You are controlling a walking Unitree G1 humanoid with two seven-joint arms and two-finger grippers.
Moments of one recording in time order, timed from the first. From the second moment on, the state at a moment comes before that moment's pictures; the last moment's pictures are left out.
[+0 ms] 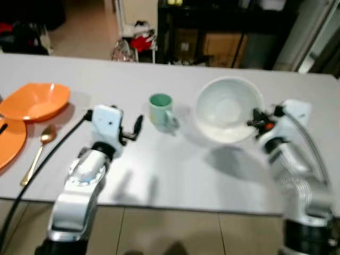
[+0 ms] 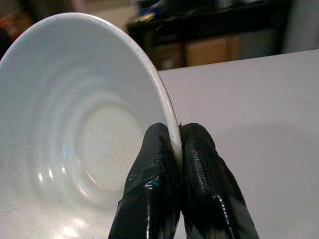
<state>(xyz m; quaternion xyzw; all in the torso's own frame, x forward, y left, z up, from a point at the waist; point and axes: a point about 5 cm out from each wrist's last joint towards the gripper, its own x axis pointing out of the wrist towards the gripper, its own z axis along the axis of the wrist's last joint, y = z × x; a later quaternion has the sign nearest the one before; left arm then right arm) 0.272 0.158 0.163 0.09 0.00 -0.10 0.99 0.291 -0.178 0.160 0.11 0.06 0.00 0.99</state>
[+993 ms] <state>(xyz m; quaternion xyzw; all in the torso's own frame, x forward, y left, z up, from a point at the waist) 0.269 0.147 0.158 0.13 0.04 -0.30 0.95 0.343 -0.185 0.145 0.28 0.24 0.03 0.93</state>
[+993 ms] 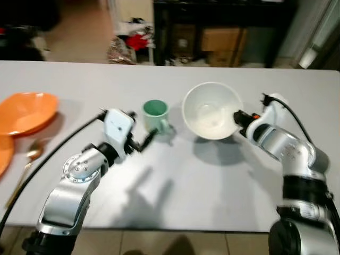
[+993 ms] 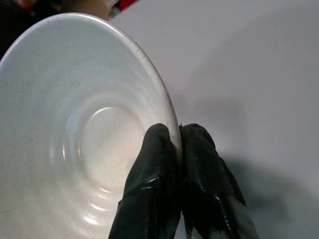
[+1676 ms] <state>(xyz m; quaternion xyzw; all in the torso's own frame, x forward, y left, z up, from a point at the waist) 0.256 0.147 0.142 0.14 0.11 -0.39 0.90 0.367 -0.196 0.130 0.29 0.31 -0.02 0.90</state>
